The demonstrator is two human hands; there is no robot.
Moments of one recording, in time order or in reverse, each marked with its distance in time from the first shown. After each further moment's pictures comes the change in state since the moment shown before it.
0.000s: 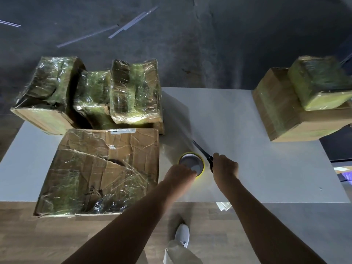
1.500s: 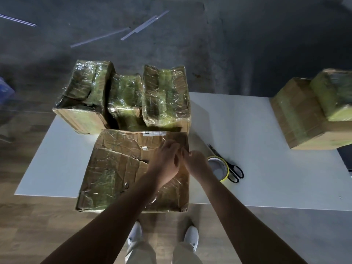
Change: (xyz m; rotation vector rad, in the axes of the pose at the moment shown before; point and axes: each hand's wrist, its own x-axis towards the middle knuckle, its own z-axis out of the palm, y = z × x) left_hand -0.076 -0.109 -0.010 -0.489 0.570 -0.340; right_hand -0.027 -0.154 -0.032 0.736 -0.093 -0.154
